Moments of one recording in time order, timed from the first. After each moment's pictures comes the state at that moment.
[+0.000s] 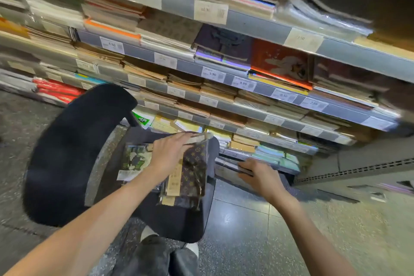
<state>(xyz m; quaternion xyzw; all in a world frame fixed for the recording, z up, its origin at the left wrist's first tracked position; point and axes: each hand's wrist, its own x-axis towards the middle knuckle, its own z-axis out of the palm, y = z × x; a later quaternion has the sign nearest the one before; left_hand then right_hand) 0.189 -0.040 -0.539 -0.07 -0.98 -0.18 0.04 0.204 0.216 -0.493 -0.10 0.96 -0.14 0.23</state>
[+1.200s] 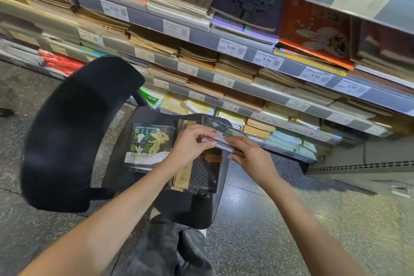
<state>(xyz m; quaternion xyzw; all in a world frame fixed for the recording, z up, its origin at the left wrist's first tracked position) 0.191 -0.019 -0.564 0.07 -0.81 -0.57 -0.13 0.182 0.180 -0.564 -0.20 0.94 -0.22 0.16</state>
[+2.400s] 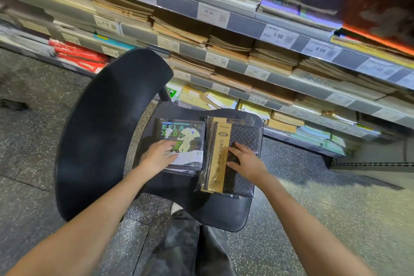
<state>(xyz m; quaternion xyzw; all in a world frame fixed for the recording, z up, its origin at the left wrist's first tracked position) 0.222 -0.199 -0.687 0.11 -0.90 -0.31 -0.28 0.179 0.083 -0.679 -0.14 0.91 -0.12 0.37</state>
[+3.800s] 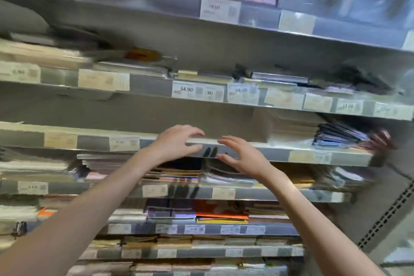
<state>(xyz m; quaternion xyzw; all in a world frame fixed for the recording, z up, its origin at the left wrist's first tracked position) -0.024 0.024 -0.130 -0.30 -0.93 -0.19 0.08 0.019 0.242 -0.148 -0.15 0.97 -0.16 -0.10</state>
